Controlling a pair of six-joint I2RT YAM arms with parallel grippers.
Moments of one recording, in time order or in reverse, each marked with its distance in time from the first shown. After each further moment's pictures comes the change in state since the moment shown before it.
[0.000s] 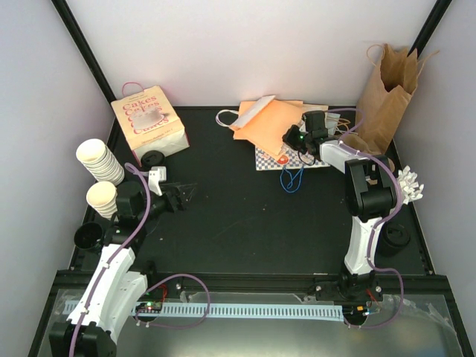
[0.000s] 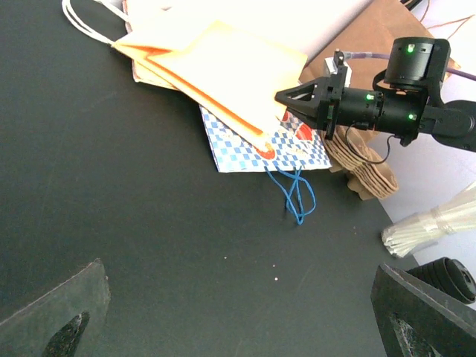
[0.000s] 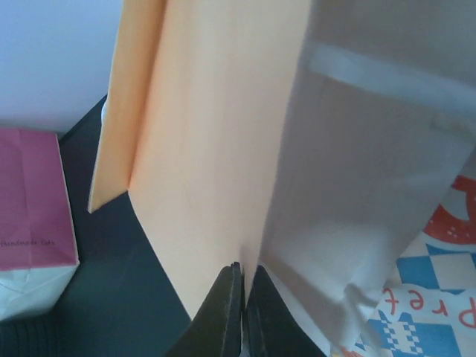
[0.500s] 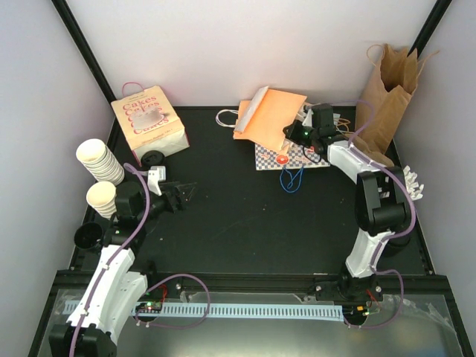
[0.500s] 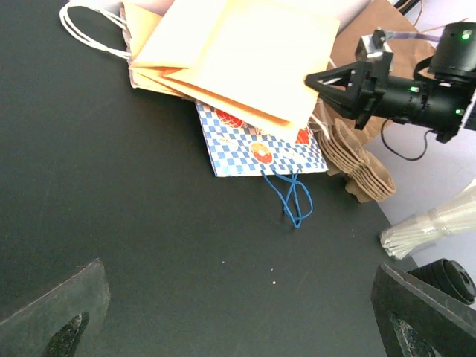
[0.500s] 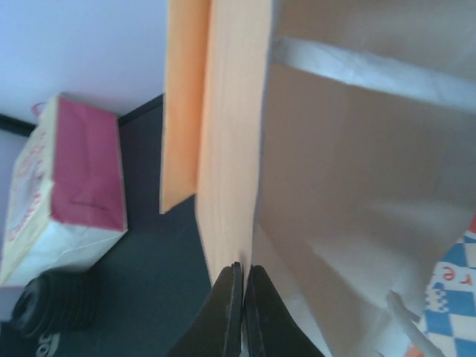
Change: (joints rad) left arm 0.000 -0.013 0.004 -0.001 0.000 0.002; right arm 0.000 -0.144 -0.039 -0.020 -0.042 -0.093
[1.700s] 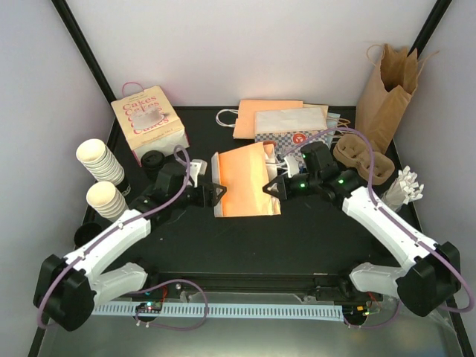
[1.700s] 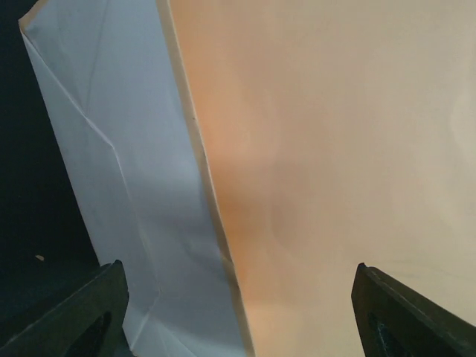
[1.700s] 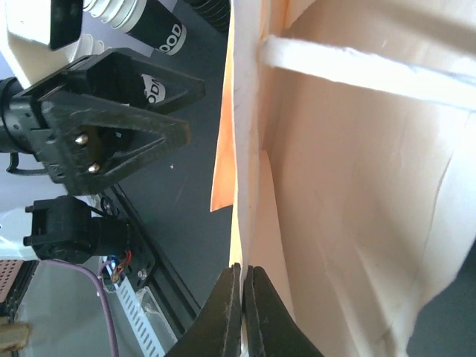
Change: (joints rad) left arm -0.410 0.382 0.234 -0.113 -0.305 0.023; right arm 0.317 -0.649 -0.315 -0.502 -0.249 -0.298
